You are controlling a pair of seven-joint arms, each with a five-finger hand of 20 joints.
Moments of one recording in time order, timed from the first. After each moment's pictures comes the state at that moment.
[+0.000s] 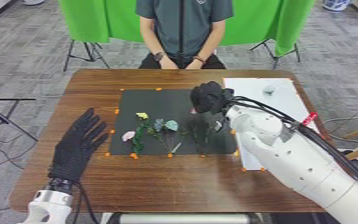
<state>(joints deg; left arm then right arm) 125.9 -70.3 -97.5 -117.2 43.7 -7.5 10.0 -60.0 -56.0 42.1 -85.1 -131.8 1.1 -1.0</state>
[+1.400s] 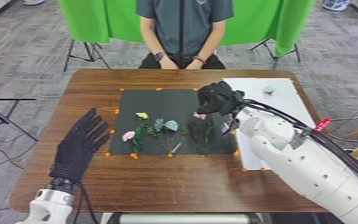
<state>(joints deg) 125.4 -70.2 -97.5 -116.8 43.5 -8.3 9.1 -63.3 -52.2 44.3 -89.0 -126.9 3.6 1.1</state>
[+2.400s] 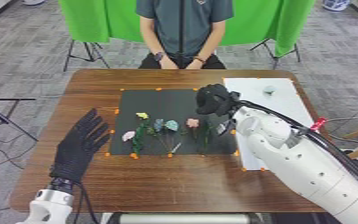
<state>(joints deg) 125.5 -70.1 -97.4 -116.8 43.4 -8.3 9.2 -63.0 -53.5 44.5 -88.1 -125.1 1.7 -1.2</state>
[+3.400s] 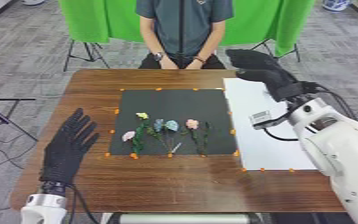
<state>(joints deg) 128.0 -69.9 -98.4 -118.3 42.2 -4.4 14.1 -92.3 -51.4 85.4 -116.7 -84.9 -7.4 0.2</state>
